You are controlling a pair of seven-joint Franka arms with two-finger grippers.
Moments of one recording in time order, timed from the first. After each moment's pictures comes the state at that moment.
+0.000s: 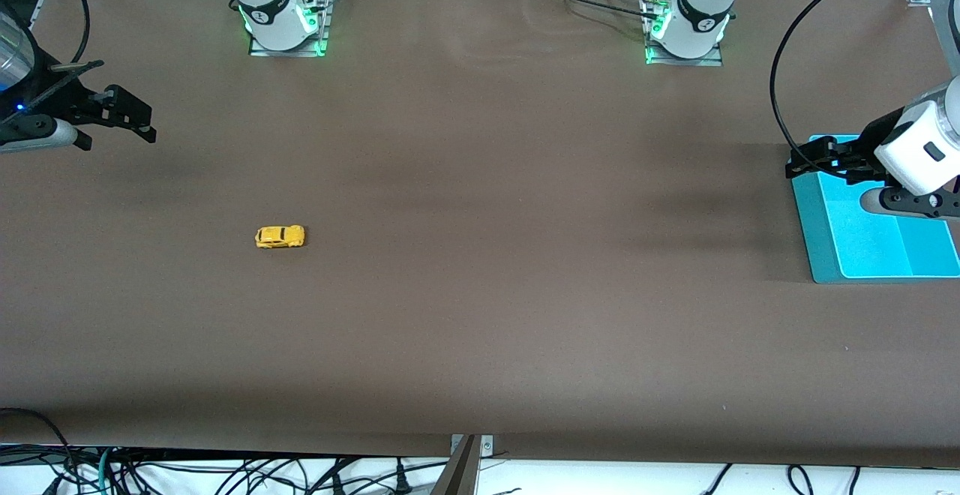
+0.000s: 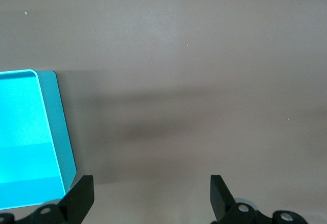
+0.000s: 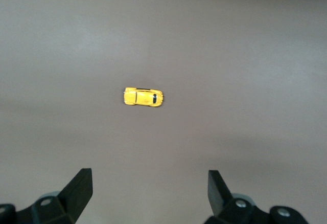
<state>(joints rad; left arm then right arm) -0.13 0.18 0.14 -1.46 -0.10 1.50 0.07 0.06 -0.07 -0.04 -1.75 0.00 1.71 -0.12</state>
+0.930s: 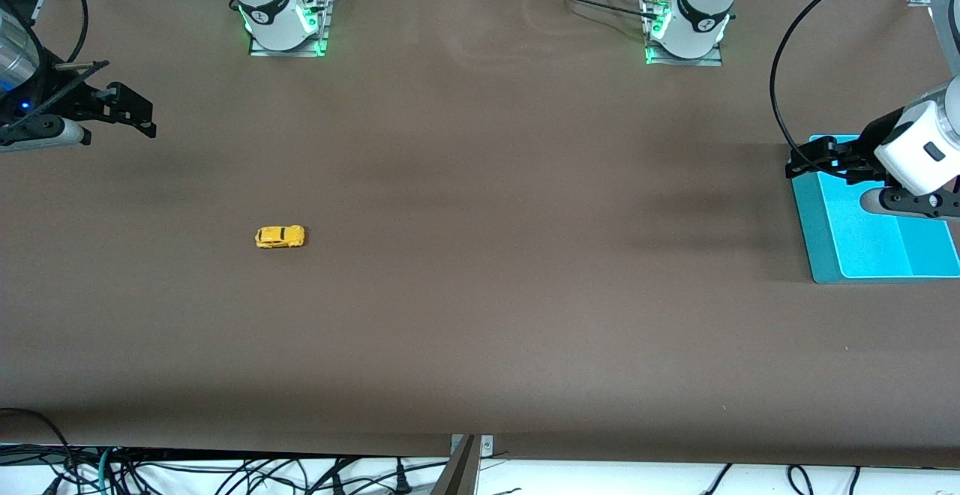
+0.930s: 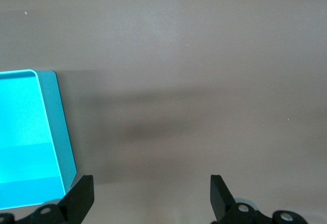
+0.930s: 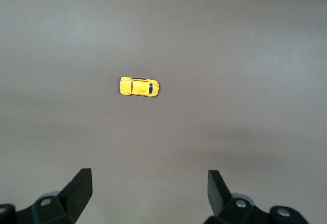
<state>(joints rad) -0.13 0.18 0.14 -1.46 -0.10 1.50 0.07 0.06 -0.06 -0.04 -1.75 -0.01 1.68 -0.12</state>
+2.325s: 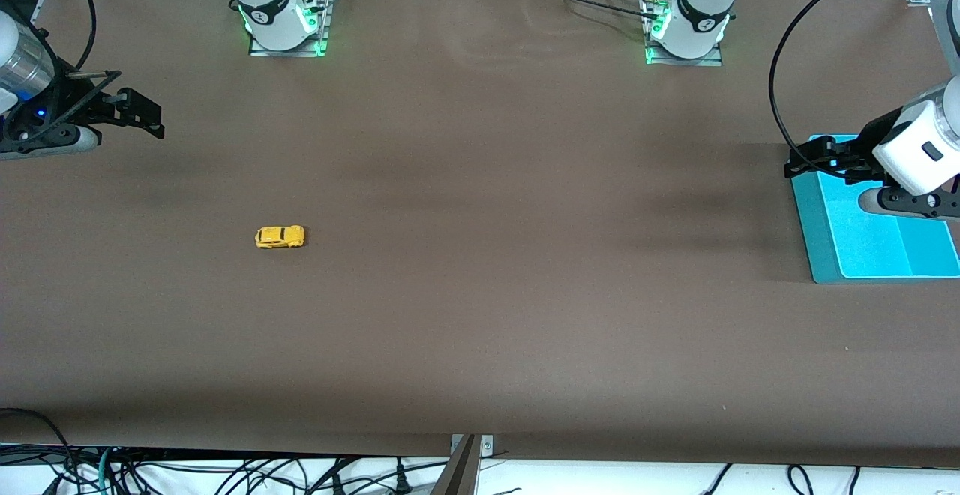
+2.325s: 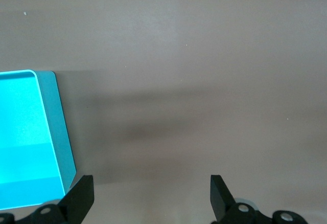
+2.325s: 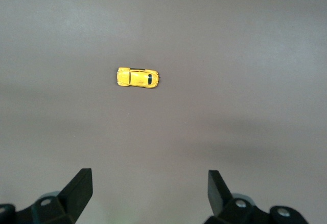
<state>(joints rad) -0.13 0.18 0.14 -1.46 -0.10 1.50 0.07 0.06 -0.06 -0.04 -1.79 -0.02 1.68 -0.11</state>
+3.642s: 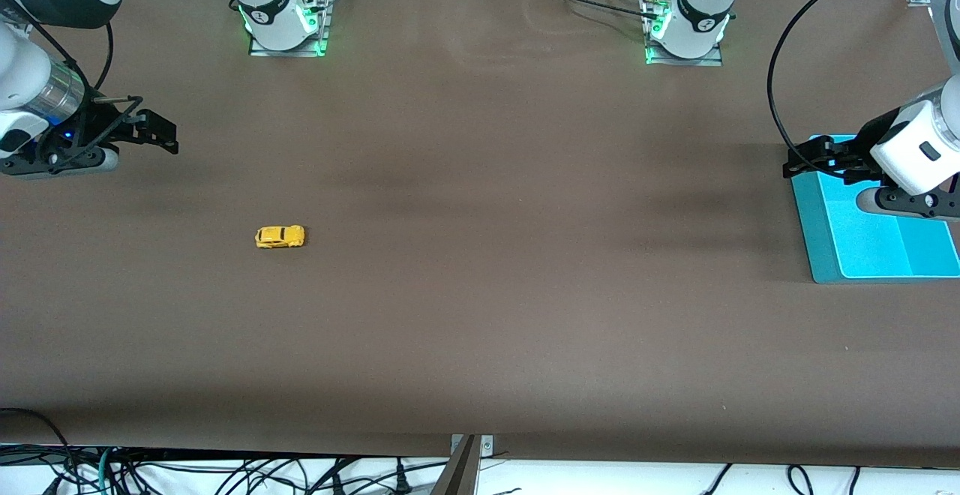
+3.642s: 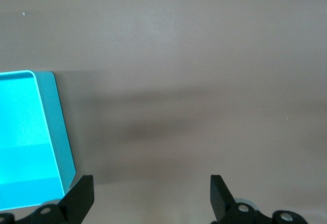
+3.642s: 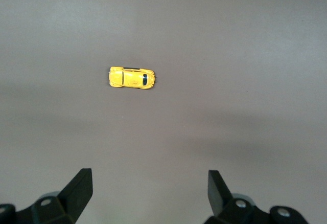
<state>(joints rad) -0.13 0.18 0.14 -1.46 -0.10 1.50 0.07 0.05 -0.03 -0.04 -1.88 -0.02 1.77 -0.13</state>
